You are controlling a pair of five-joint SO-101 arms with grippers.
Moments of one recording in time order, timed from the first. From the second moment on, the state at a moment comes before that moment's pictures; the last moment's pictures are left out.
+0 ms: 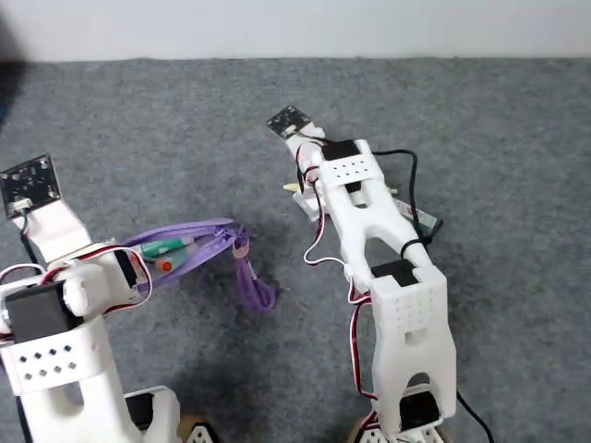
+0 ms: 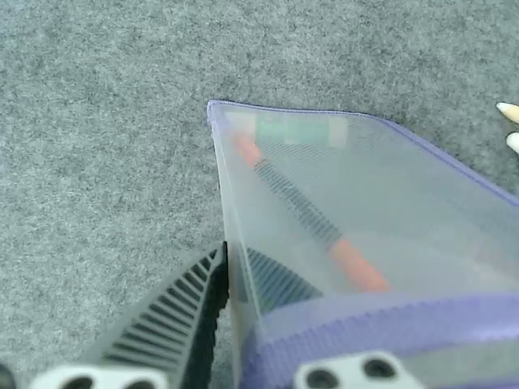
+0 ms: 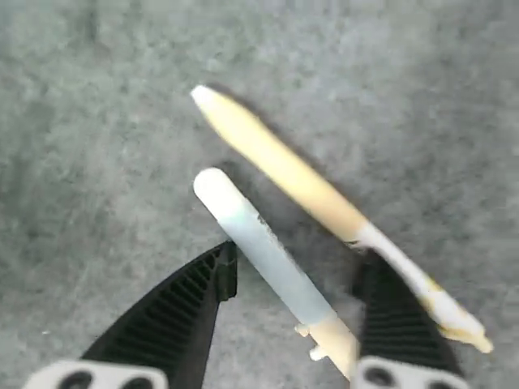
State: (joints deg) left arm -18.5 -47.9 29.1 96.8 15.9; right arm -18.3 41.1 -23.1 66.4 22.5
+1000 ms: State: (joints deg) left arm -18.5 -47.9 29.1 96.8 15.9; right arm -35.9 -11.9 -23.1 100.1 -5.8
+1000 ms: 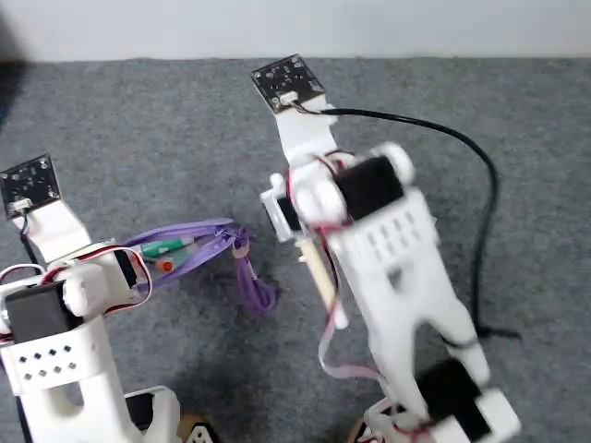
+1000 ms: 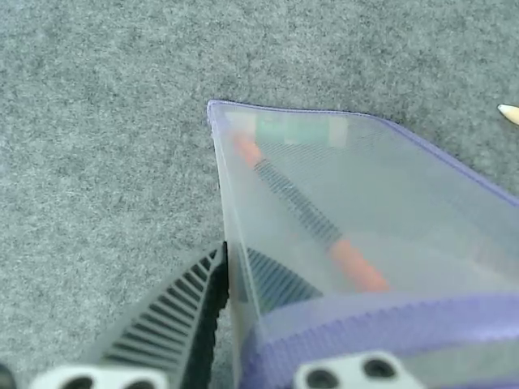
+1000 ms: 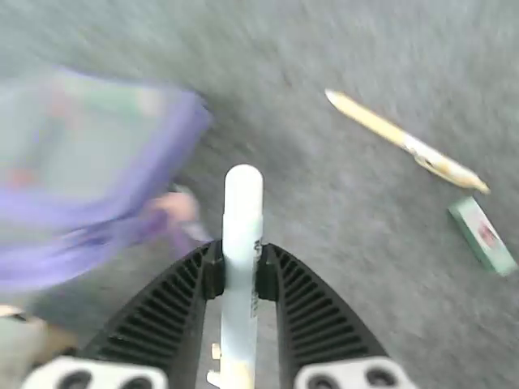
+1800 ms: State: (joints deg) left arm -18.5 -47.9 29.1 96.7 15.9; right arm -56.6 -24.3 -15.6 58.2 -14.3
